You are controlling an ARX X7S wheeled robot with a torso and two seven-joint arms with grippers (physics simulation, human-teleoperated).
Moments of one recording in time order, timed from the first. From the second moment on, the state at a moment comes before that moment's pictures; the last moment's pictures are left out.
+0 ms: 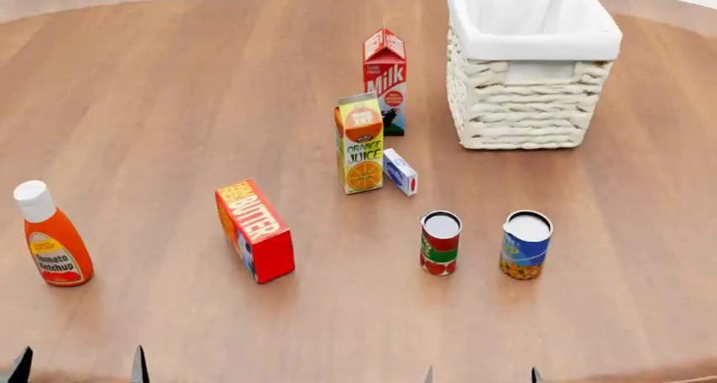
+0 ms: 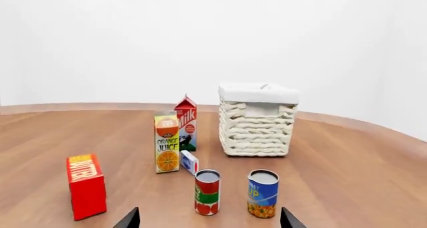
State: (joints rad) left arm 0.07 -0.07 0.05 0.09 -0.03 0.15 -0.11; right arm -0.09 0.07 -0.06 -0.12 0.02 -0.12 0.07
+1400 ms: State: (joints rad) left arm 0.11 -0.16 0.06 0.16 -0.12 0.24 -0.21; right arm -0.08 0.16 -0.03 -0.13 0.17 -0.13 0.17
